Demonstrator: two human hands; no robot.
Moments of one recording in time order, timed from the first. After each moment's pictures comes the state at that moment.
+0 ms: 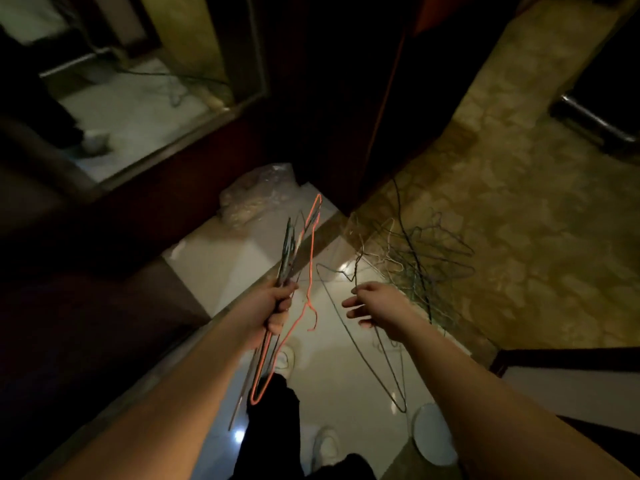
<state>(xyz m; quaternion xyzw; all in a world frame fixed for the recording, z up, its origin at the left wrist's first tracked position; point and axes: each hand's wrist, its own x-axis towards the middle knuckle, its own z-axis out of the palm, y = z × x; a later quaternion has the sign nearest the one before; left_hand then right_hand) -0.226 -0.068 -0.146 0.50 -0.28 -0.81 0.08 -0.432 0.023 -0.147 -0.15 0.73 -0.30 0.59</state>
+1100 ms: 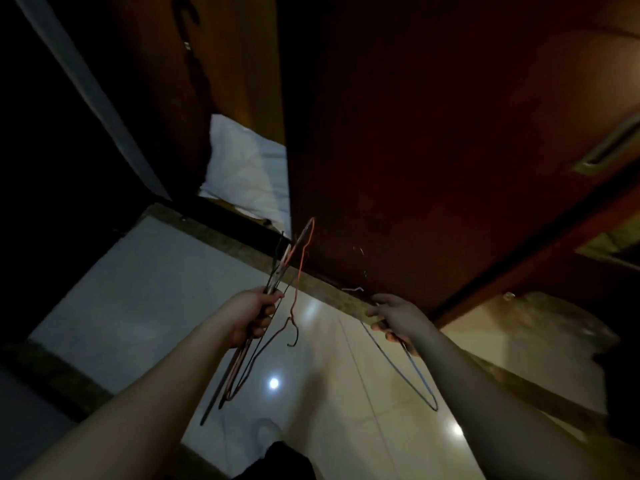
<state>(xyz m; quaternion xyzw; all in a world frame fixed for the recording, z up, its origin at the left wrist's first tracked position) 0.404 0.366 -0.046 0.67 -0.03 -0.57 0.48 0.193 0.171 -0.036 -0.59 0.54 0.06 0.60</state>
